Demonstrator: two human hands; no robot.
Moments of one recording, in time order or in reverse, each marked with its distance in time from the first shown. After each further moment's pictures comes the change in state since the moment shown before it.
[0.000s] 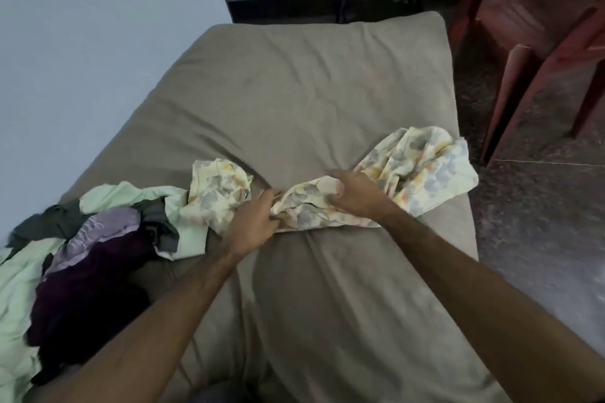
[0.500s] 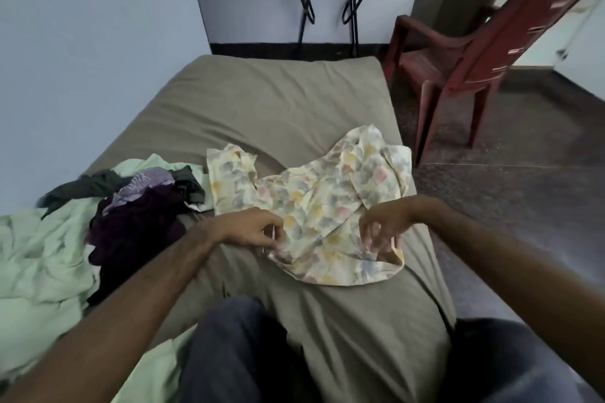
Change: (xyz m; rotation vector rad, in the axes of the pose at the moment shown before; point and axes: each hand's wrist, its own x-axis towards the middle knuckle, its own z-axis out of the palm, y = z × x) left_hand -0.183 0.019 -0.079 -0.009 -0.583 0.467; right_hand -0.238 -0.075 -0.019 -0.272 -0.761 0.244
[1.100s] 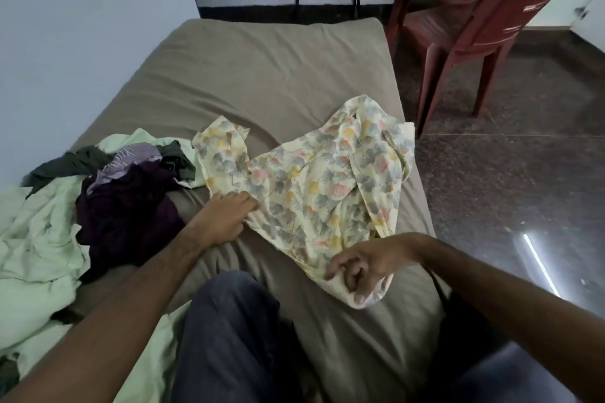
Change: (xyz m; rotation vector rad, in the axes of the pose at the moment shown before) left_hand -0.008 -0.061 0.057 0.621 0.332 -0.143; right_hand 0.006 -0.008 0.099 0.314 -0.185 -0.283
